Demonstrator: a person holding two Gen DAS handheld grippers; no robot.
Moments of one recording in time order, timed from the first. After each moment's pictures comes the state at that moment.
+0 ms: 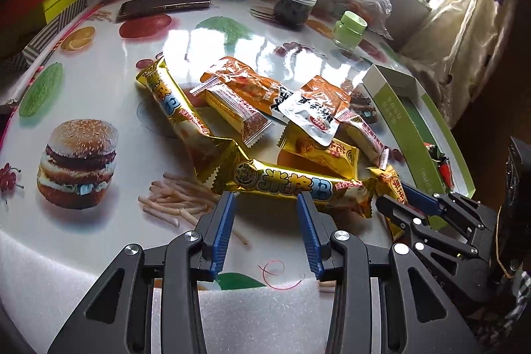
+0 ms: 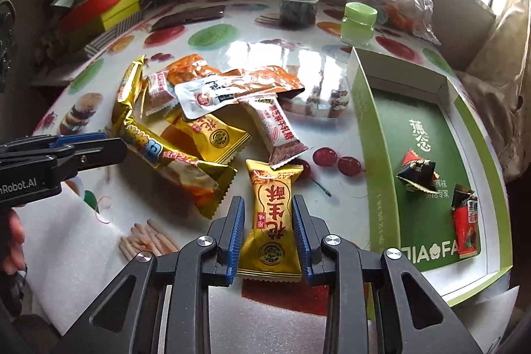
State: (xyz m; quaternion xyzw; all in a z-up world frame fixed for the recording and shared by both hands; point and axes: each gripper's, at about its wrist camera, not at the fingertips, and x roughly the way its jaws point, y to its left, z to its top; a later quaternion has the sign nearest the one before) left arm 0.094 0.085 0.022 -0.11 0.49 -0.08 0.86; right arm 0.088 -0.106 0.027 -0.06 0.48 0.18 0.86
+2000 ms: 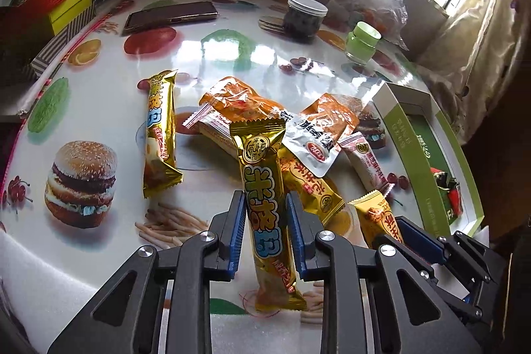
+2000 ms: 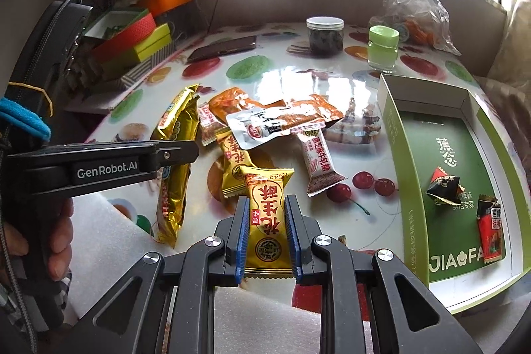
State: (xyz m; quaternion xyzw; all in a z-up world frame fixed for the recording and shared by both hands) left arm 0.116 0.068 0.036 -0.10 0.49 -0.04 0.87; right arm 0.075 -0.099 0.051 0.00 0.43 0.24 0.87
